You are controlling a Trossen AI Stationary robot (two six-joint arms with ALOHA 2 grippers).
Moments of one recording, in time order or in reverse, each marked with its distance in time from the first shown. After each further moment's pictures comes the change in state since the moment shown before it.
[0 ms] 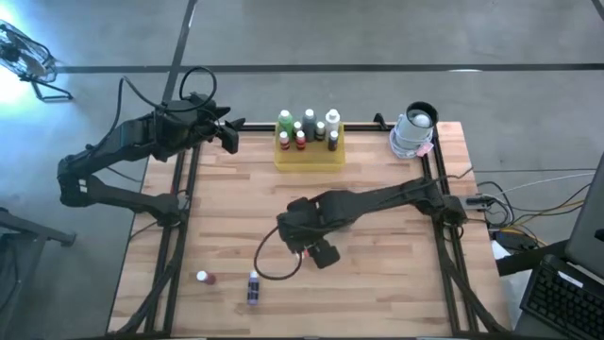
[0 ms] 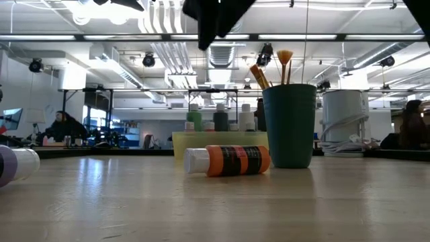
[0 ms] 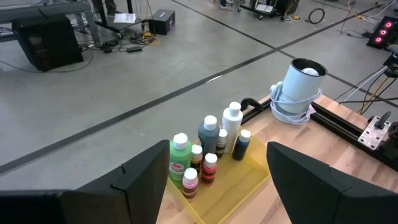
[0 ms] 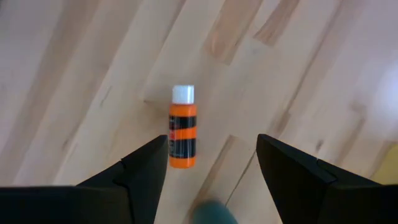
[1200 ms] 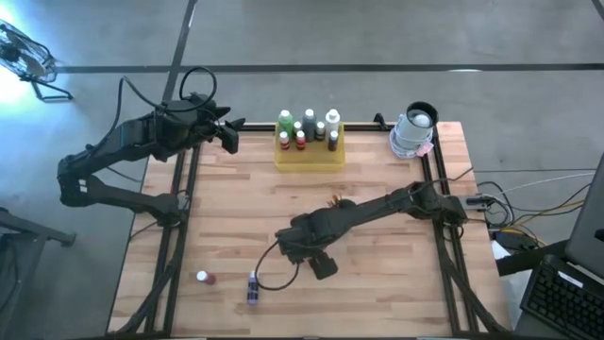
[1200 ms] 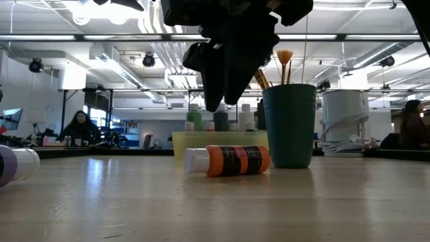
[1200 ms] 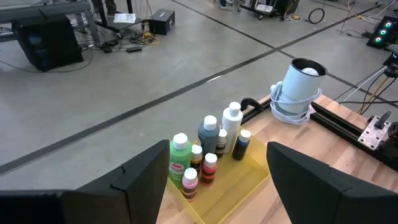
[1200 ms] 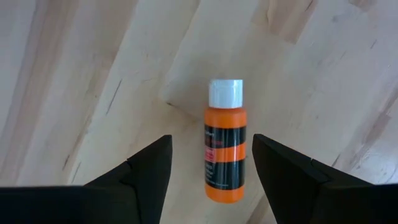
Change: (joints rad) left arm 0.000 0.000 0.000 0.000 0.000 0.000; right arm 0.020 0.039 -0.259 0.204 -0.073 0.084
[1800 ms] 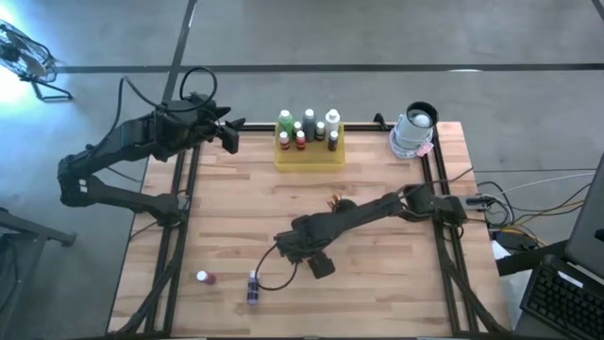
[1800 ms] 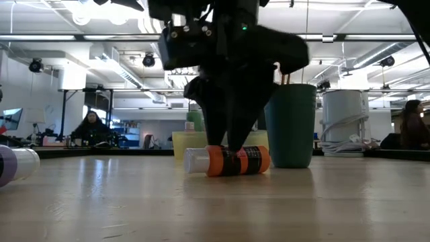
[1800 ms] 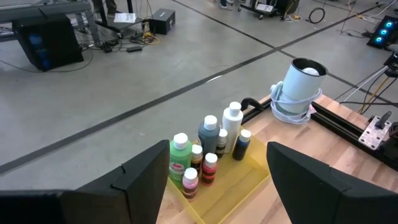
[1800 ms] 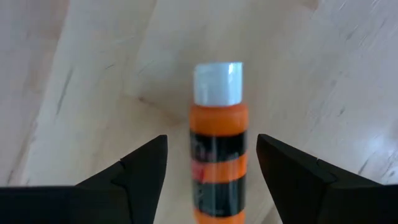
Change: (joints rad) left arm 0.000 0.001 0.000 0.000 -0.001 0.000; right arm -0.009 0.060 -0.074 0.071 0.035 0.007
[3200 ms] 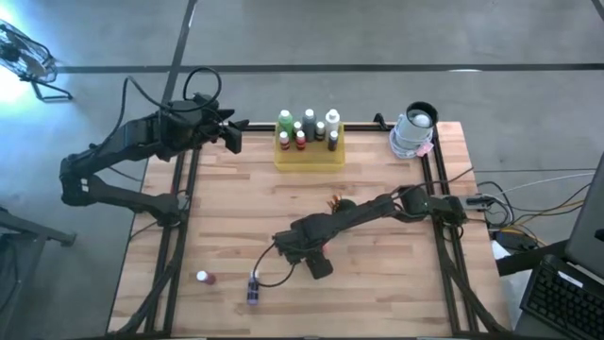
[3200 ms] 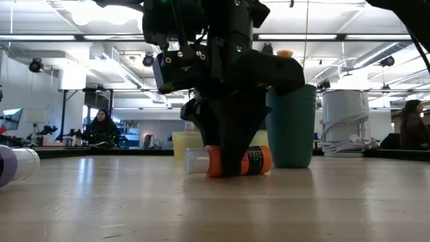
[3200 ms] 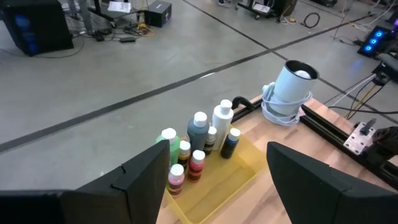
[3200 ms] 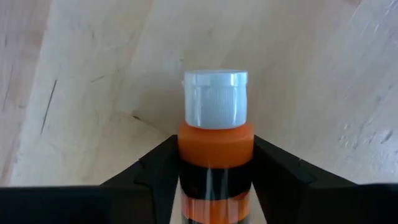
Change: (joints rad) left arm 0.000 0.018 0.000 0.007 0.026 -0.077; right arm -0.016 0.054 -0.017 0.056 -0.071 -0.007
